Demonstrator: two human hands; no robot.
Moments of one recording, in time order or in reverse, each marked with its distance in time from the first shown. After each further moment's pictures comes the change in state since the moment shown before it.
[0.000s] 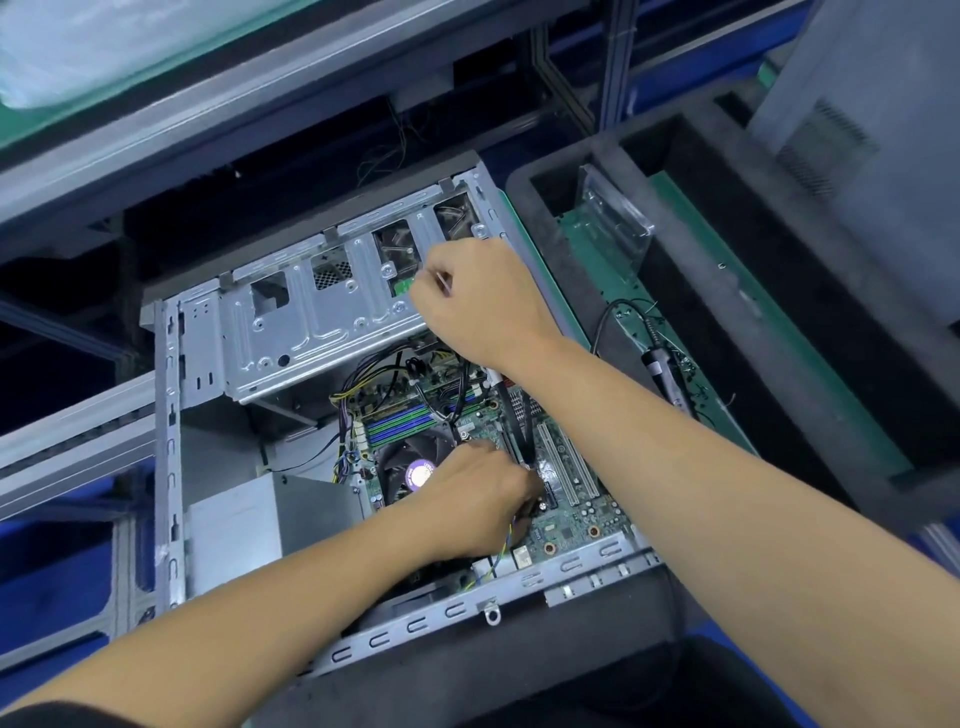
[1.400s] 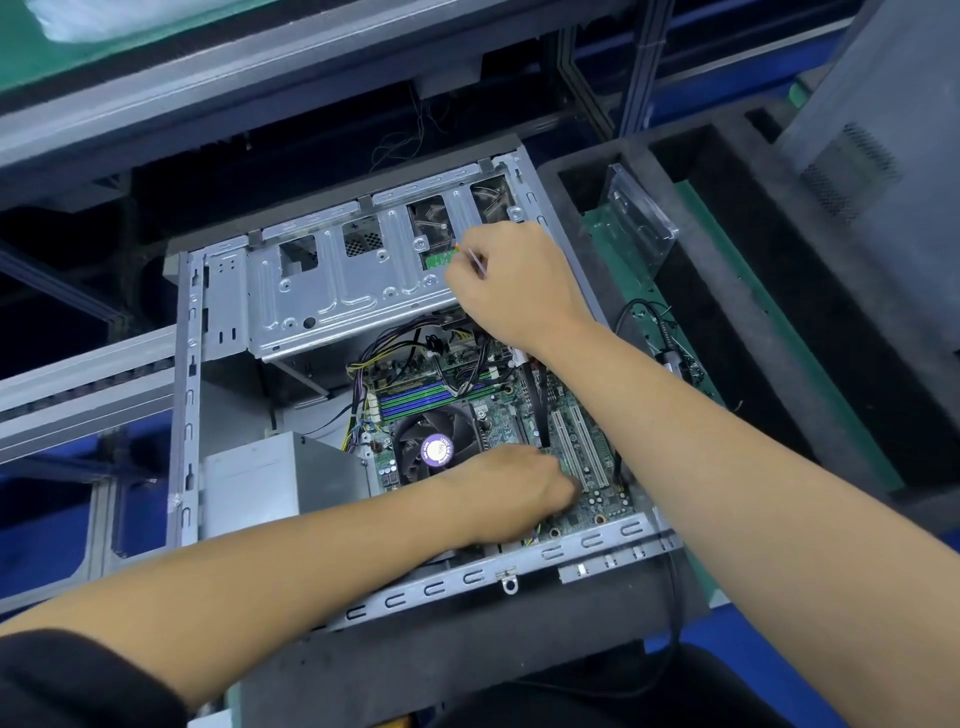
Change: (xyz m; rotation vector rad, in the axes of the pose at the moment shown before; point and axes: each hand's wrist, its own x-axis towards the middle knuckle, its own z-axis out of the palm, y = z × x) left_hand 0.001 0.015 -0.006 0.063 -0.016 0.214; right_hand -0.002 0.001 0.006 -0.106 0.013 -0.055
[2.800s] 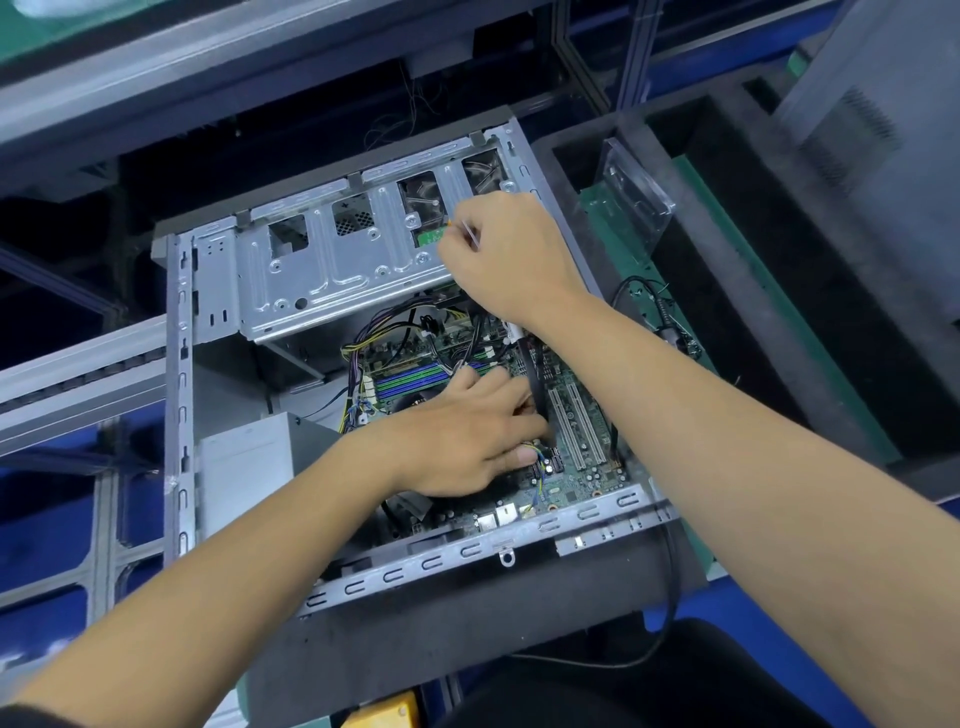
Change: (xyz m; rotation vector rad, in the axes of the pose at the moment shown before) left_hand -0.037 -0.029 -0.012 -0.098 0.093 -0.095; right_hand -0.002 -0.004 -0.004 0.001 -0.008 0.024
